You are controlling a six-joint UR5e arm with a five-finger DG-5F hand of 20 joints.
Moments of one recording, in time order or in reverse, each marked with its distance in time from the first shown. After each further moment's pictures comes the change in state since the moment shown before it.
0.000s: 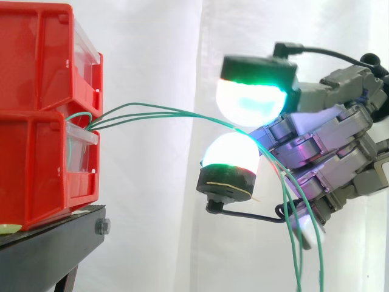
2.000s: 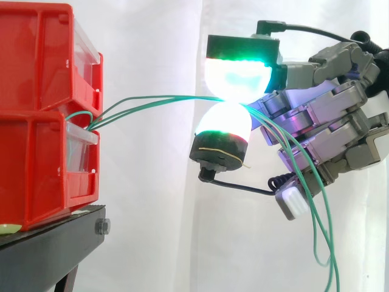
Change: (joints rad) arm -0.003 0.000 0.054 -0.040 0.004 -0.023
